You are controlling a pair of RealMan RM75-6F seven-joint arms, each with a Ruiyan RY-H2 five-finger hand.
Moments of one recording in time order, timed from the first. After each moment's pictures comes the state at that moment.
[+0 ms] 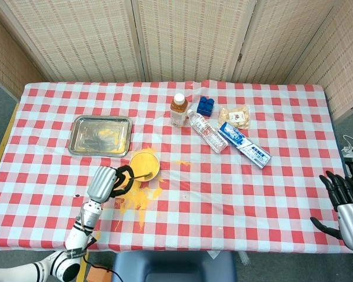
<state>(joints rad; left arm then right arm) -0.54 -1.70 -0.16 -1.35 1.47 1.33 -0.12 -0.02 -1.03 0.00 -1.65 -1.64 1.59 0.06</state>
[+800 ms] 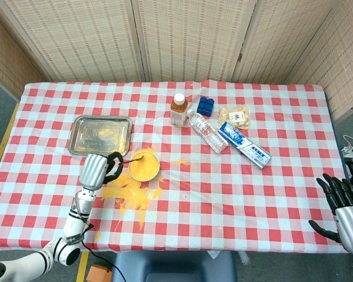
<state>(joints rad) -0.59 -1.77 -0.21 -1.05 1.50 1.40 -0.13 -0.03 -1.02 -0.01 -1.65 -1.67 1.61 0.05</state>
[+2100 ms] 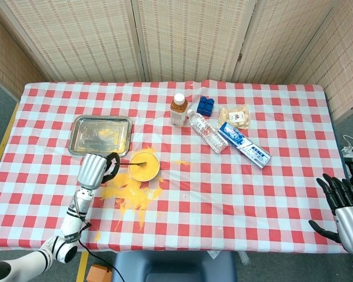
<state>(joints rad) -0.60 -1.81 -0.19 -0.91 1.51 1.39 -0.11 -0.03 -1.02 -0.01 -1.65 -1.67 1.61 0.05</state>
